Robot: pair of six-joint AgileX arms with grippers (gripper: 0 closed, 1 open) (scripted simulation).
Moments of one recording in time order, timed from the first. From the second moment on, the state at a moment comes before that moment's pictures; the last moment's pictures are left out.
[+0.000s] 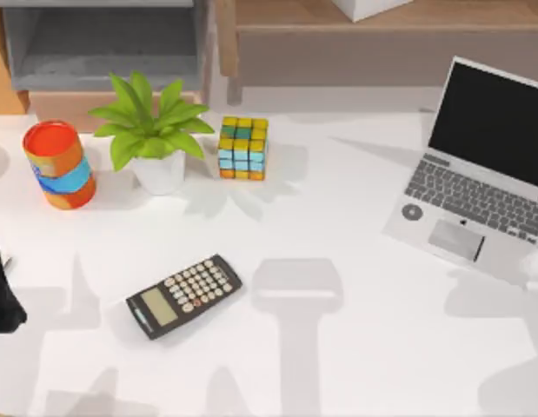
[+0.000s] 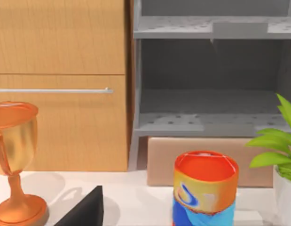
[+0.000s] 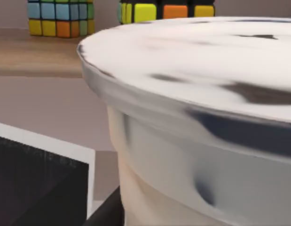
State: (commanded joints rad) left arm 0.00 0.00 0.00 0.00 0.00 0.00; right arm -0.31 2.02 0.37 1.73 -0.30 0.01
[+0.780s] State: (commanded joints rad) left arm 0.00 0.00 0.00 0.00 0.00 0.00; right arm -0.33 2.09 0.36 1.74 -0.29 0.01
